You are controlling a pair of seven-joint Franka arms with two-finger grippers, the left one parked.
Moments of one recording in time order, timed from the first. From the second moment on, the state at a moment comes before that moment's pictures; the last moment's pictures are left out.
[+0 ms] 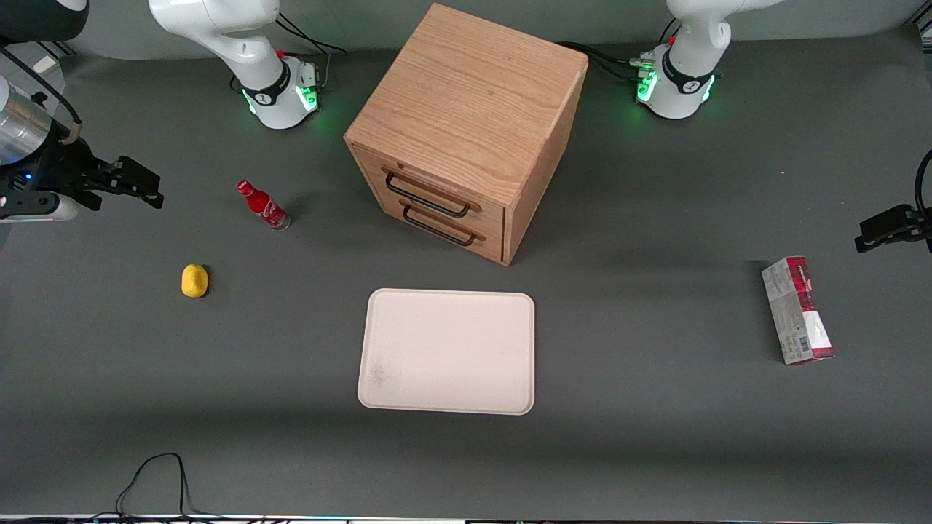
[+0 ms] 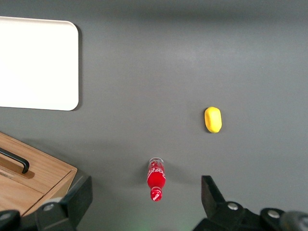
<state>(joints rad) 0.08 -0.06 -0.01 -1.66 -0.02 1.57 0.08</state>
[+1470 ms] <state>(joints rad) 0.08 -0.36 -0.01 -2.65 0.00 2.24 0.08</state>
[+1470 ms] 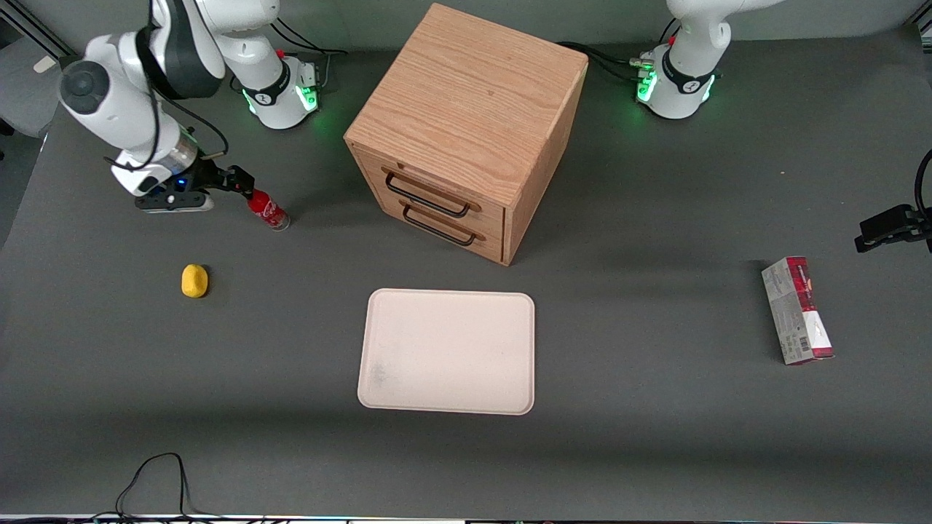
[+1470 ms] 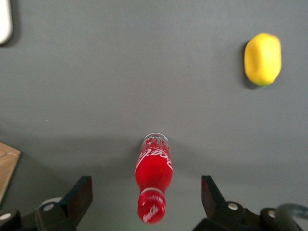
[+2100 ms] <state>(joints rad) 0.08 -0.36 -0.01 -2.77 0.00 2.34 0.08</state>
